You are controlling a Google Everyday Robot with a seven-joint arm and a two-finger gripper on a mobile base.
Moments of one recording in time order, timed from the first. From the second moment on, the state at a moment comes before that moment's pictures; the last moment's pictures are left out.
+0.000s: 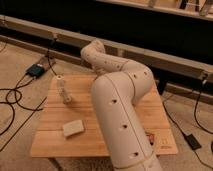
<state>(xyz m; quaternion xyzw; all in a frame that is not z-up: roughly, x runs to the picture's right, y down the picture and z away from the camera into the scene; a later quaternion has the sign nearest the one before) 0.012 -0.059 0.958 -0.20 0.22 0.33 0.90</state>
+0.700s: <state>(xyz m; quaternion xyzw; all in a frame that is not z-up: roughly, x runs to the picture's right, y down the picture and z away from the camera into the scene) 0.017 -0.058 0.956 -0.20 0.22 0.33 0.90</state>
